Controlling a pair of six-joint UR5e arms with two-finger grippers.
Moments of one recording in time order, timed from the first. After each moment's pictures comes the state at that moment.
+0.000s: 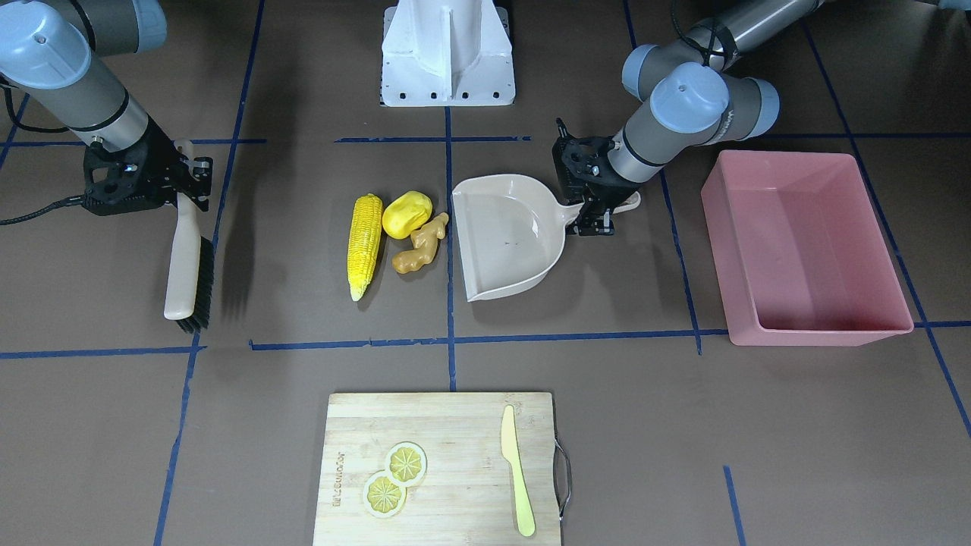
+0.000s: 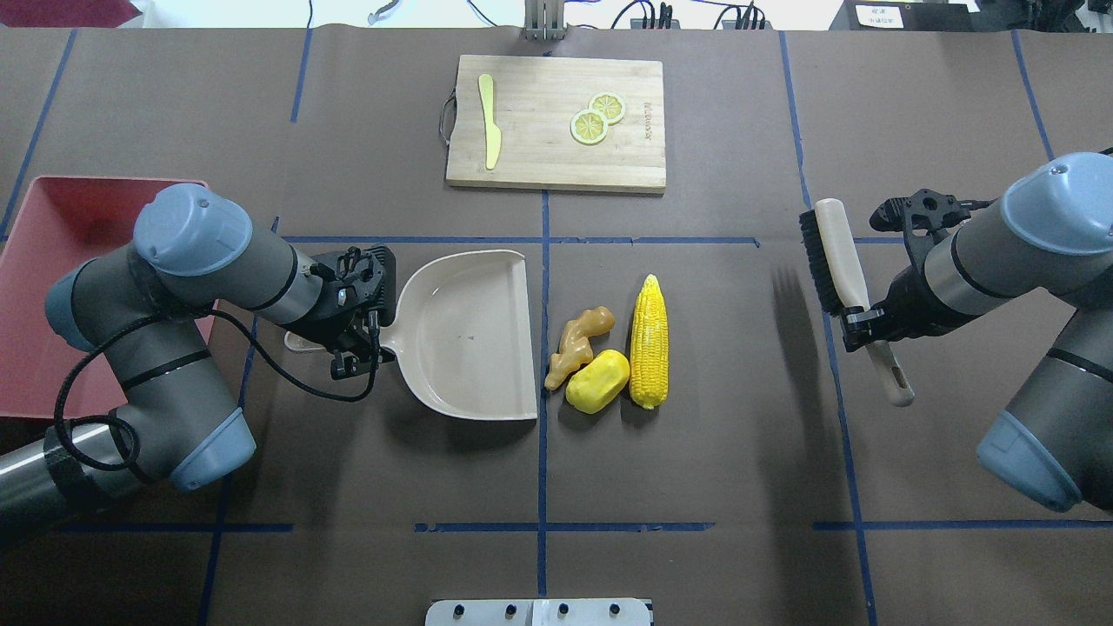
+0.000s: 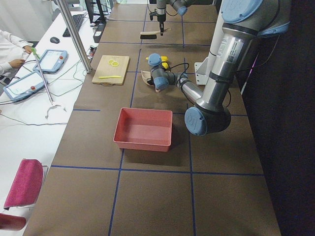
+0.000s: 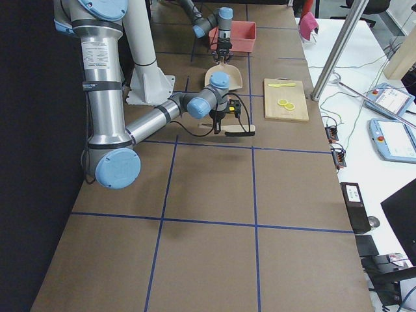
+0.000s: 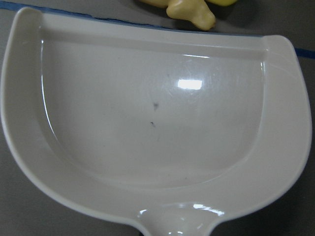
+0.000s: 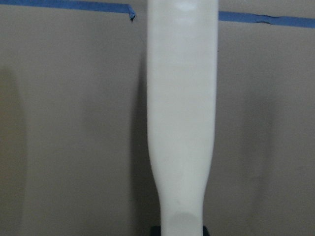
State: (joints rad) left arm -0.64 -1.96 -1.68 -2.08 -2.12 0.24; right arm 0.78 -1.50 1.99 -1.41 2.12 0.88
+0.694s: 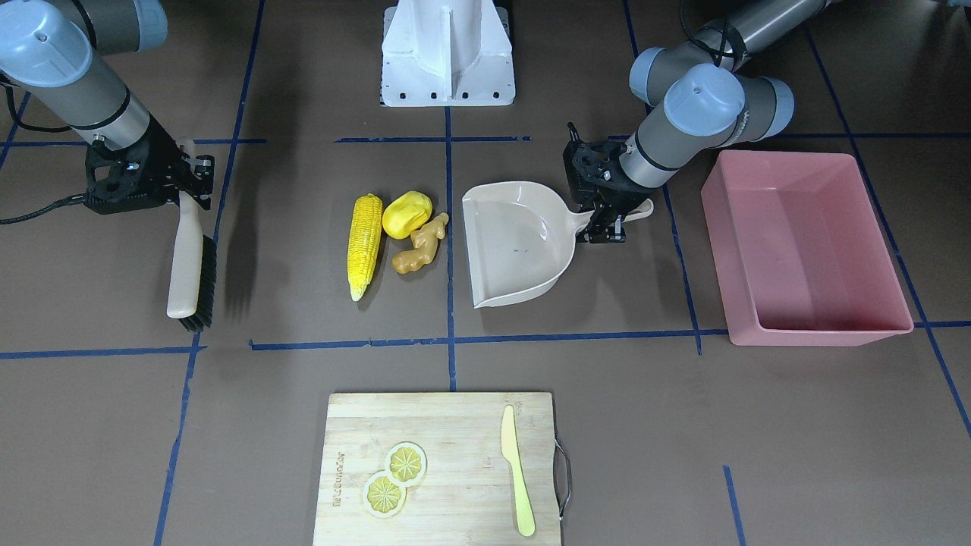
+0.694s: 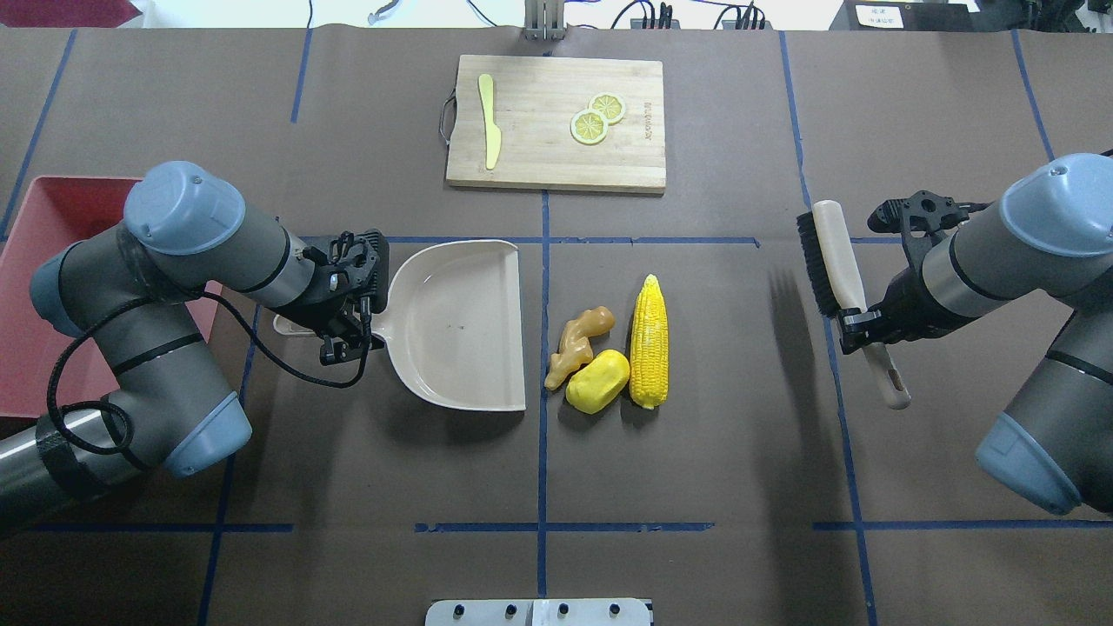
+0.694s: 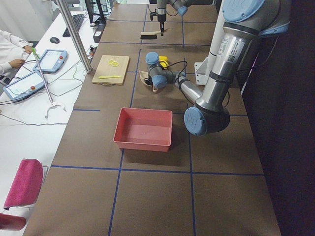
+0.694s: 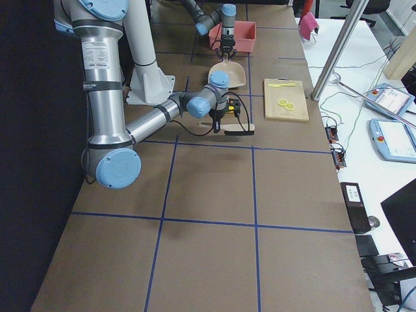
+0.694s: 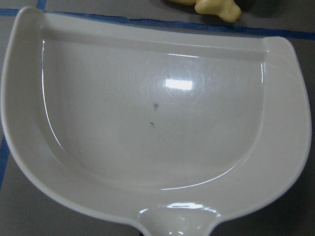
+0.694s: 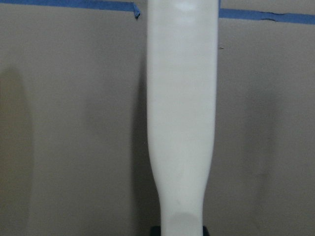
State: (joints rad) left arm -0.66 -1.97 -1.71 -1.98 -2.14 0.28; right arm 0.77 -1.50 2.00 -1.41 2.13 0.91
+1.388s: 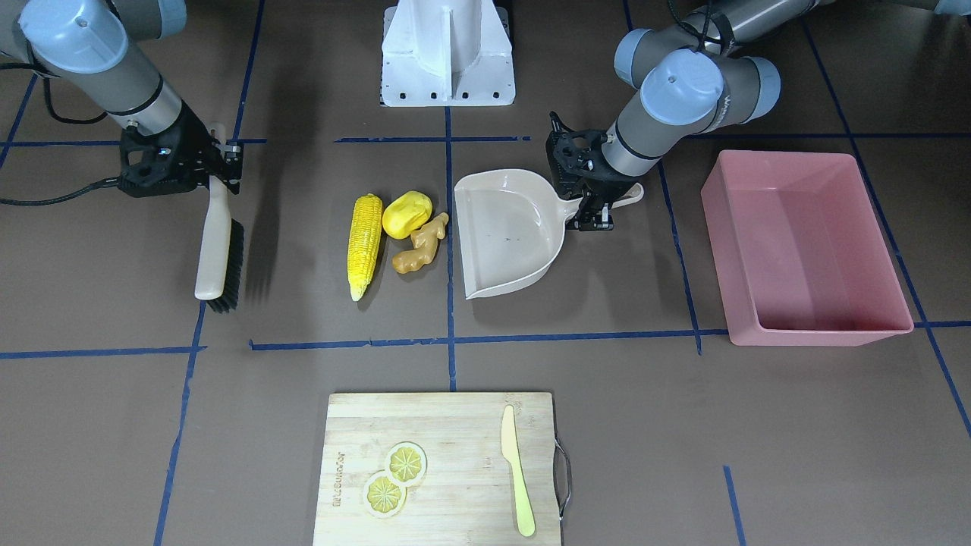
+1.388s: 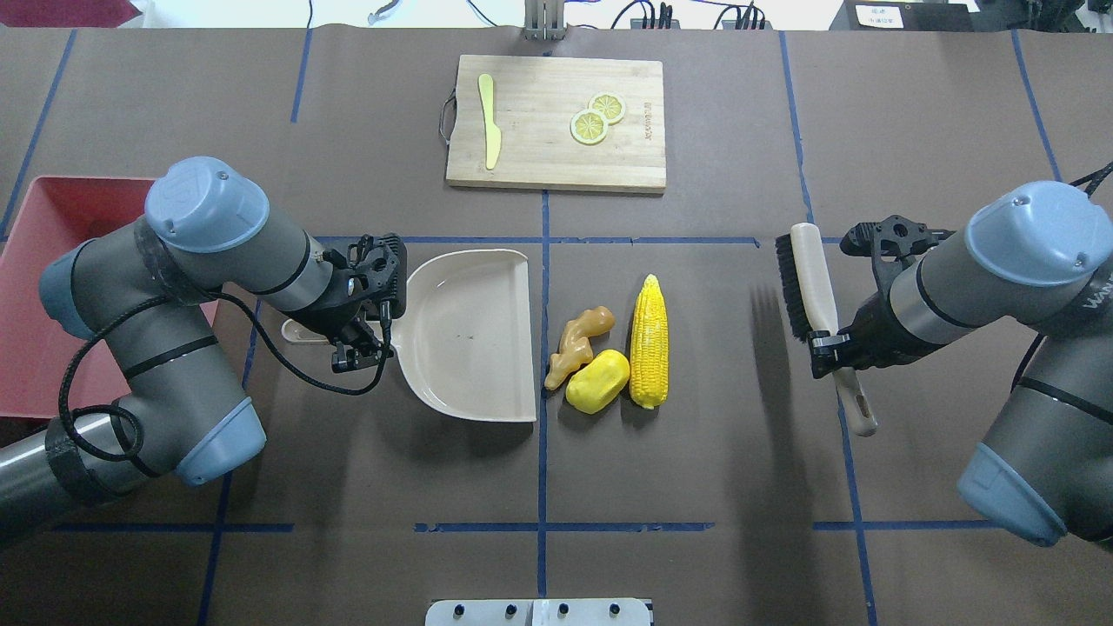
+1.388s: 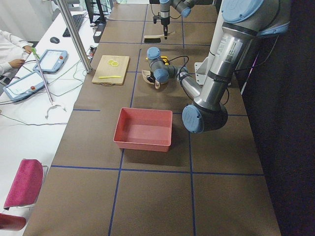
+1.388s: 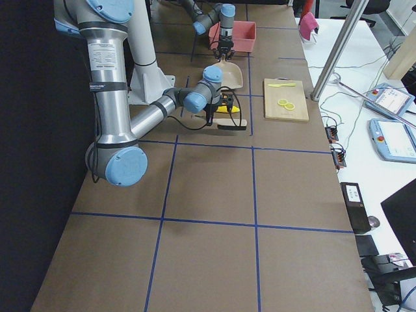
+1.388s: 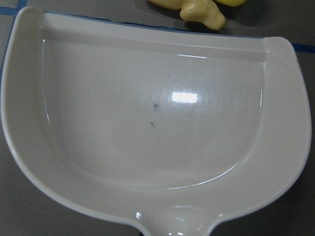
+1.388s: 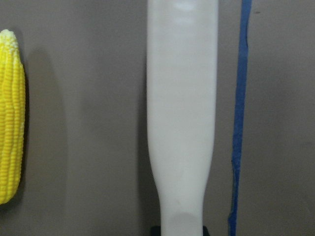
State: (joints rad) left arm -0.64 -2.00 -1.73 -1.89 -2.14 0.28; right arm 0.67 -1.48 2.03 -1.41 2.11 1.04
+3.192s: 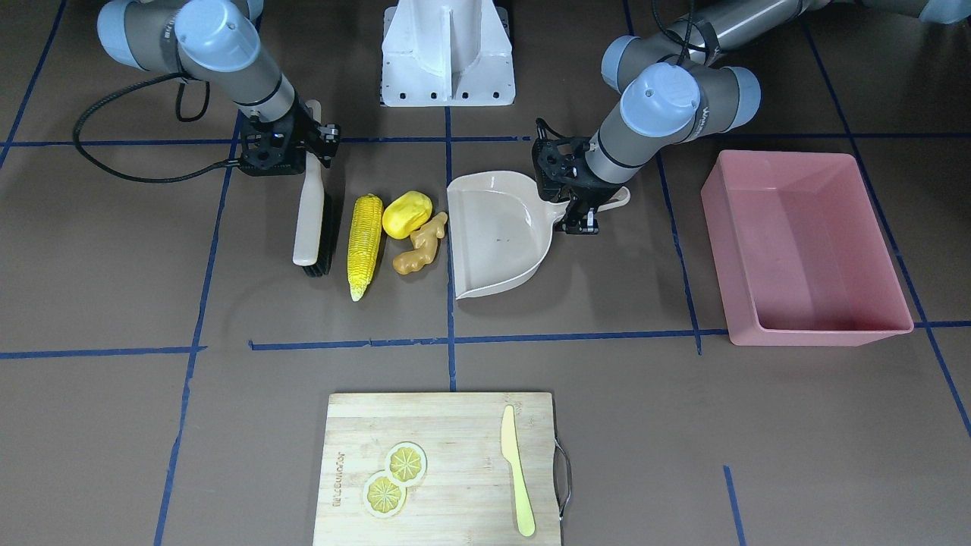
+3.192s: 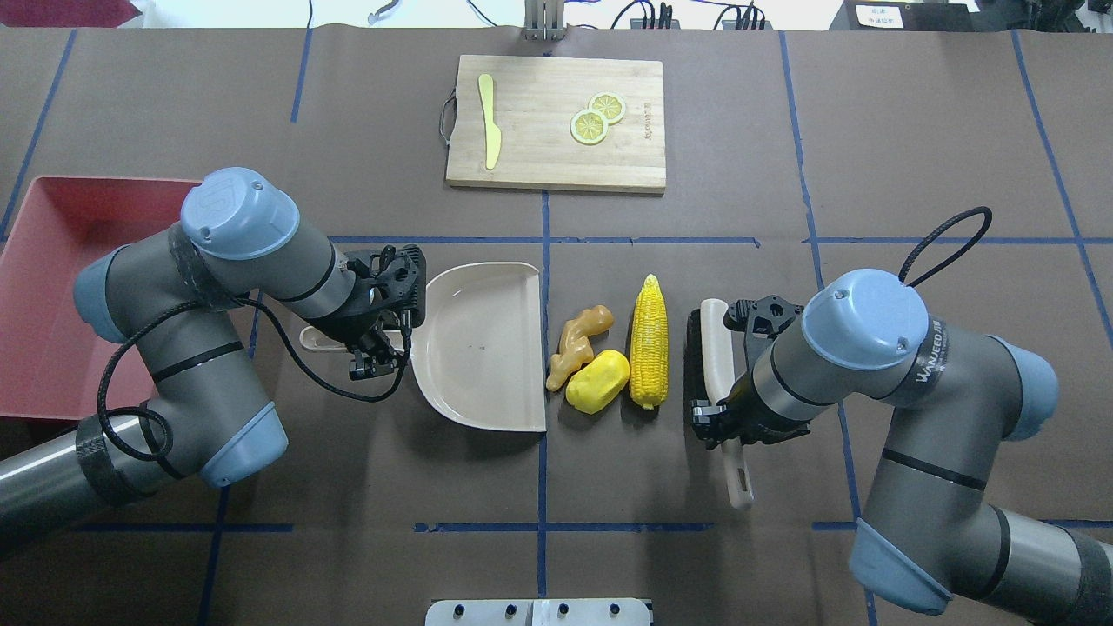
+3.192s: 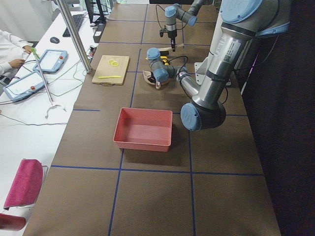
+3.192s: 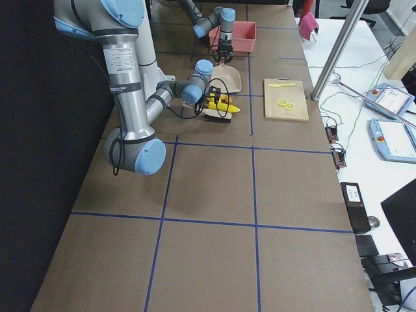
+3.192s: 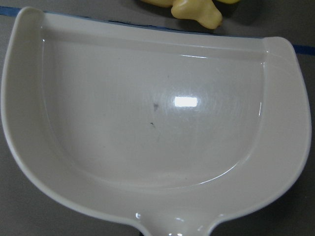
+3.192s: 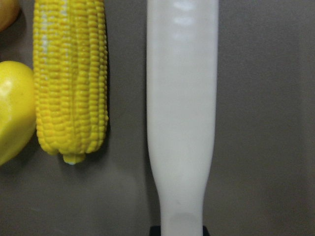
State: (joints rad) left arm -0.62 -2.03 -1.69 -1.89 -2.14 0.29; right arm 0.47 -1.32 1.95 -1.41 2.06 1.30
